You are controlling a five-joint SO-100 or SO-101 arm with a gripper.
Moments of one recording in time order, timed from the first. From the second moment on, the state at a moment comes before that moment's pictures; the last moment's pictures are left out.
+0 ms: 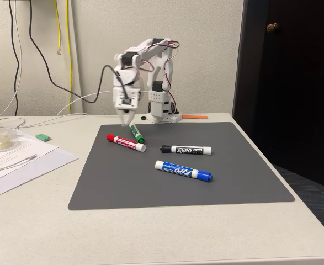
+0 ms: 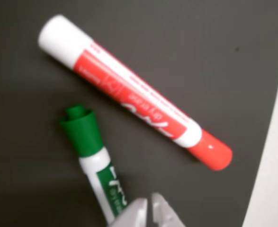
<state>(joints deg) 29.4 110.8 123.4 68.3 -123.0</state>
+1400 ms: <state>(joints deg) 25.9 116.1 146.2 42.0 -121.5</state>
